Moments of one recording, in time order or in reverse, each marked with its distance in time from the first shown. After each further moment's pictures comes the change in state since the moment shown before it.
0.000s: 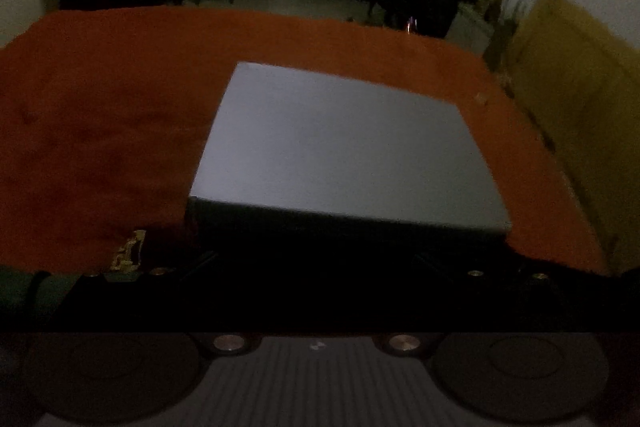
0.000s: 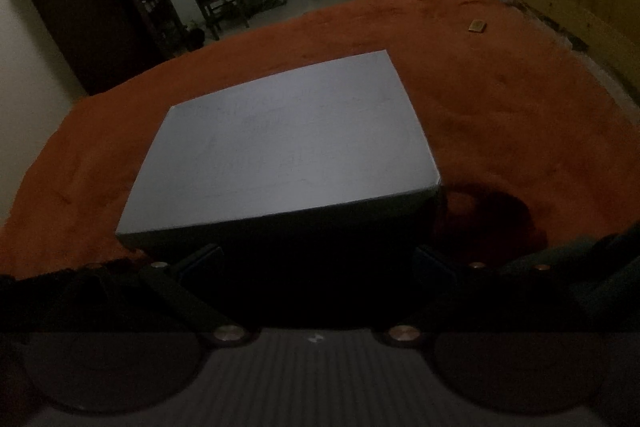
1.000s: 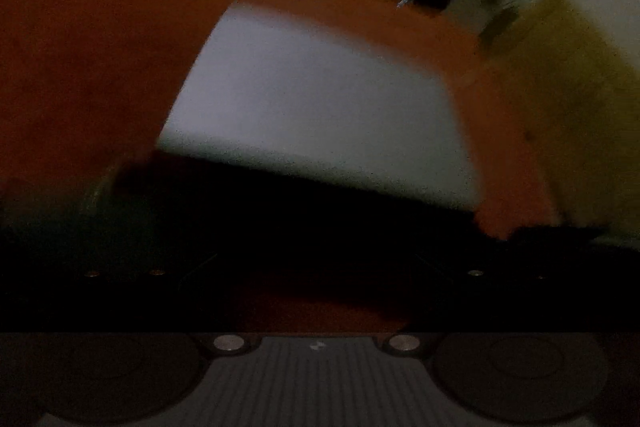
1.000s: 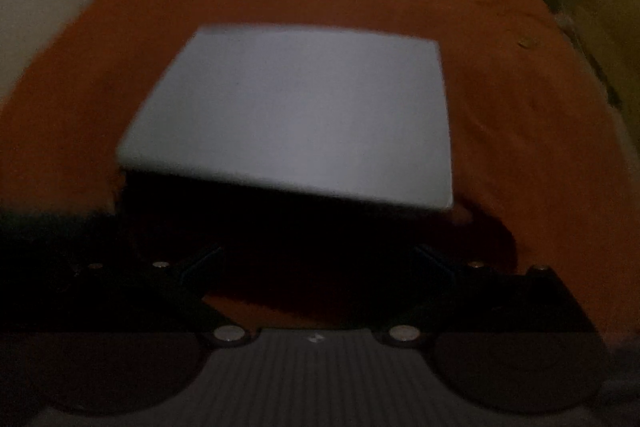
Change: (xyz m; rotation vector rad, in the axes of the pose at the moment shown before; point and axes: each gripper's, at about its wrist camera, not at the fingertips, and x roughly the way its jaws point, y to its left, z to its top) left arm -0.014 -0.011 0.005 0.000 -0.015 -0.077; right arm 0.007 0.022 0.030 -0.197 0.141 -0.020
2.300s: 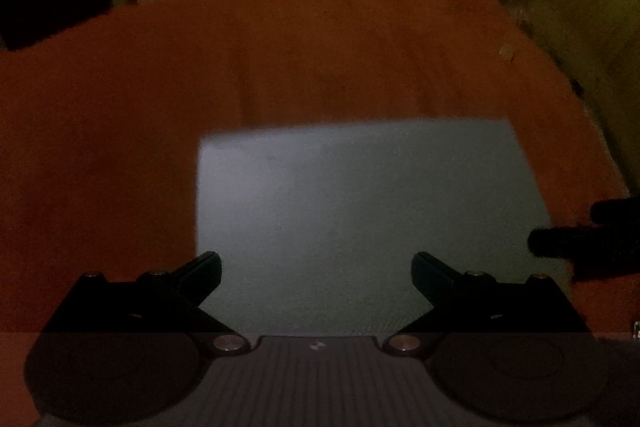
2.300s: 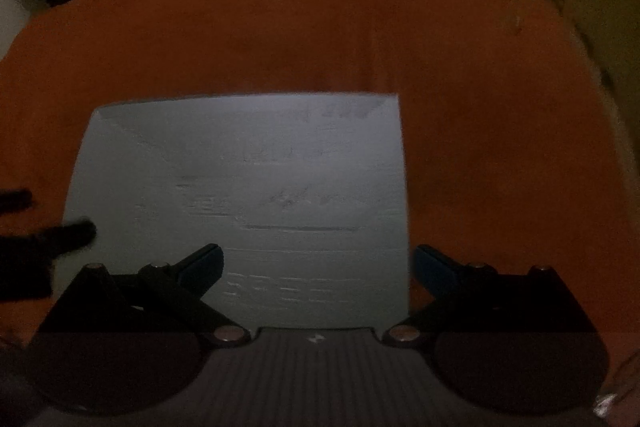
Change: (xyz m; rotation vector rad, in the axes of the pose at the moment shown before) left arm 0.116 0.017 0.164 0.180 0.189 0.097; right arm 0.081 -0.035 0.151 0.011 0.182 -0.113
